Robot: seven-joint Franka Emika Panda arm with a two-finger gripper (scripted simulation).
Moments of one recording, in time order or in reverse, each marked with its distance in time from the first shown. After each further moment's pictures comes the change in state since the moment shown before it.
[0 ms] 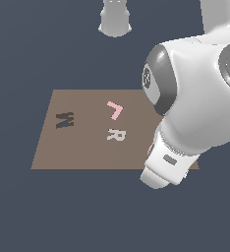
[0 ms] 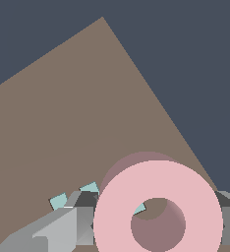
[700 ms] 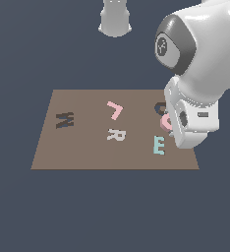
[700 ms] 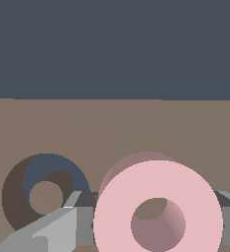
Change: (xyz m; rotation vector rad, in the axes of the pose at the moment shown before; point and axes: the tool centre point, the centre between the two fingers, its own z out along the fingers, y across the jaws) arm -0.012 -0.111 -0.002 0.000 0.000 -0.593
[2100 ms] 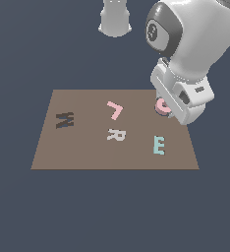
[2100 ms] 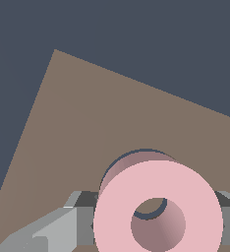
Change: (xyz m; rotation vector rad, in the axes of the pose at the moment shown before) arm -0.004 -0.067 0.004 0.001 -0.001 -0.363
